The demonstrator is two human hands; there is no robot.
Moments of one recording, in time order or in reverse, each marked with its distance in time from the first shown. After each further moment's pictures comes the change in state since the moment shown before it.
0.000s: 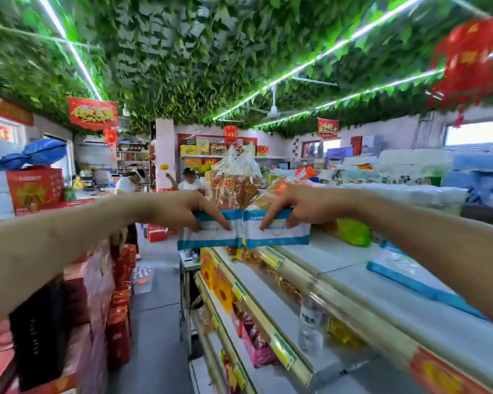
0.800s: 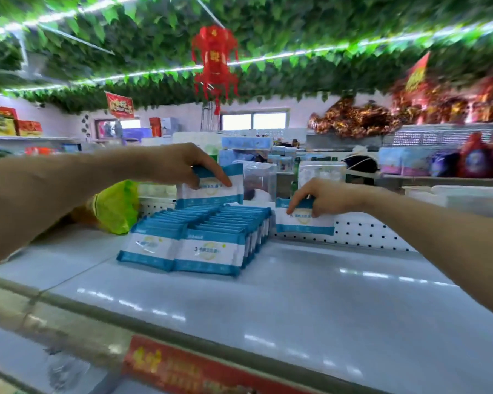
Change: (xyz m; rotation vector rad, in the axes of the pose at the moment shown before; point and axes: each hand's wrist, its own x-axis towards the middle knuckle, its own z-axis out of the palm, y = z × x) left_hand 0.267 0.346 0.116 -0.038 -0.121 0.758; right_hand -0.435 0.181 -0.049 -0.075 0.257 0.985
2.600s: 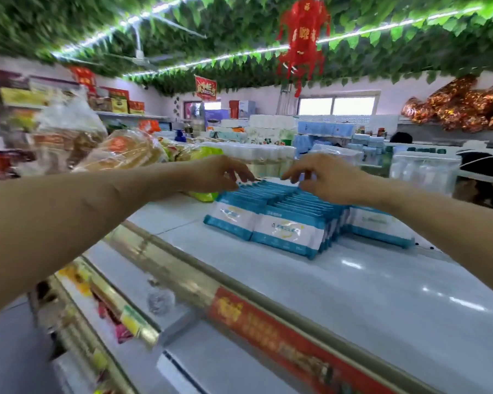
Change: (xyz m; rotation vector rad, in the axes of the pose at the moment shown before) left_hand -0.076 -0.068 0.037 0.133 0.118 -0.208; right_hand 0.048 -0.129 0.043 -0.063 0.206 -0.470
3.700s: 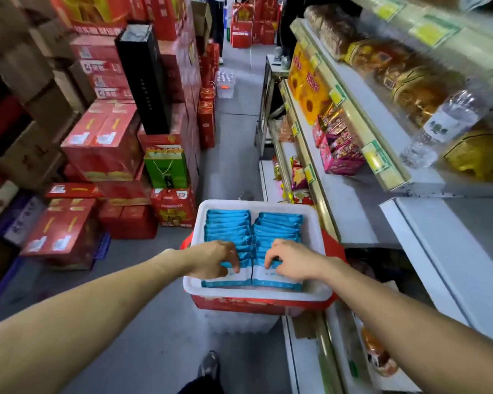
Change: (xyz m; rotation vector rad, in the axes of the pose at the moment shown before) left_hand -0.602 -0.035 0.341 -0.277 -0.454 -0.902; right_hand -0.142 -0.383 0.493 0.271 -1.047 -0.642
